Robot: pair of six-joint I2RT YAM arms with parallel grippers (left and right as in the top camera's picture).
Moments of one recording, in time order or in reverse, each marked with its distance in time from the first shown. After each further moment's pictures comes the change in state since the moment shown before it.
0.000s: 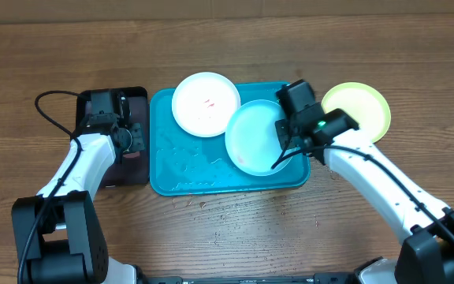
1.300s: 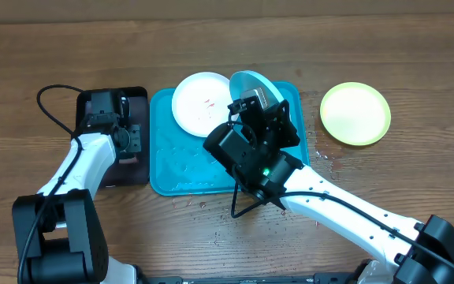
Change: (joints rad) left arm 0.000 0.007 0.000 0.012 -0.081 0.105; right arm 0.401 0.000 0.000 0.183 0.951 -0.022
